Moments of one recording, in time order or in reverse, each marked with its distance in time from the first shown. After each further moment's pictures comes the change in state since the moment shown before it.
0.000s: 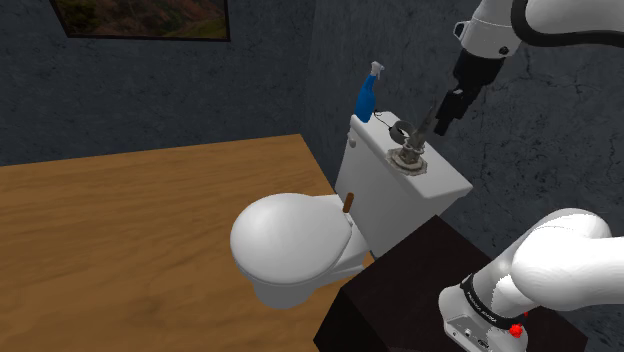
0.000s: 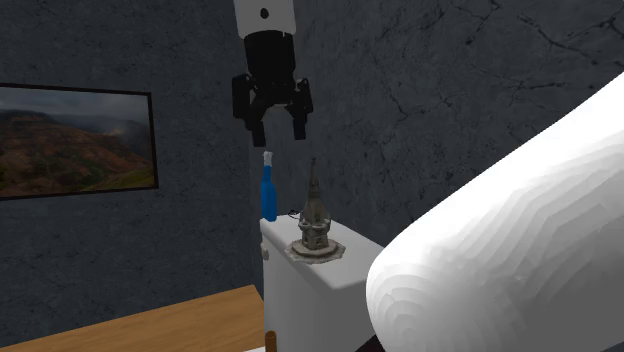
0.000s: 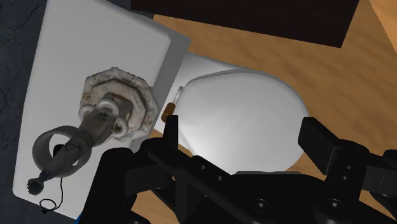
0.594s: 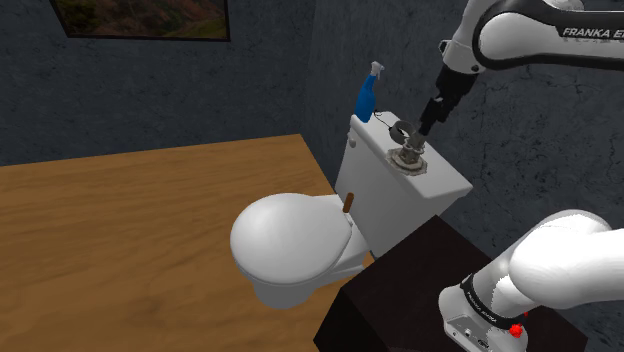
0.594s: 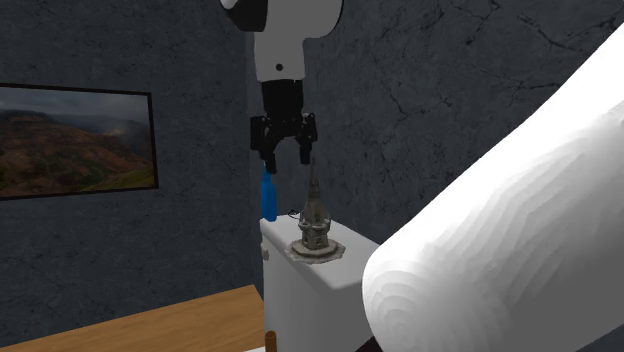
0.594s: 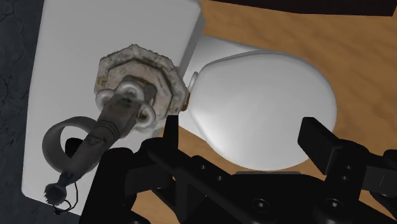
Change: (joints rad) arm -0.045 0.122 -0.095 -0.062 -0.049 0.234 -0.058
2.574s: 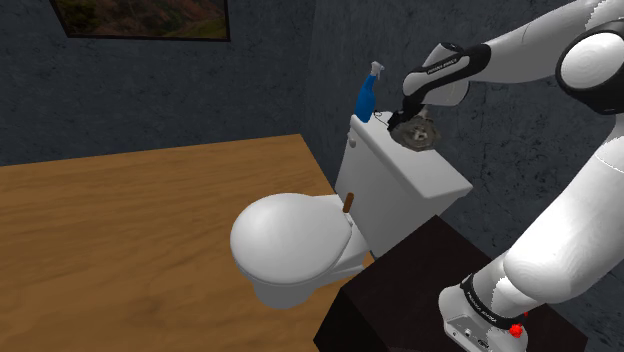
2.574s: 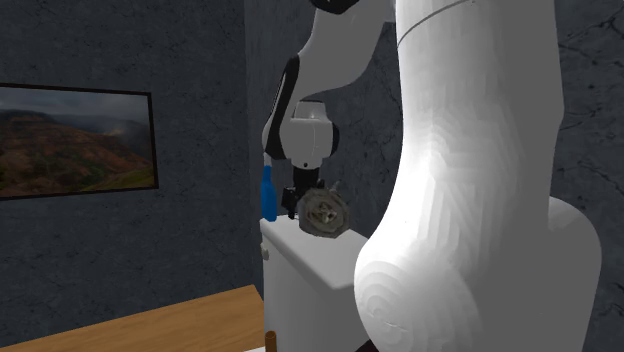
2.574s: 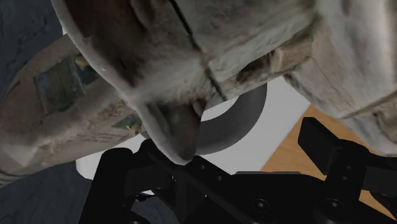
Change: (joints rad) arm -0.106 0.802 -0.247 0.262 0.234 0.782 -0.353
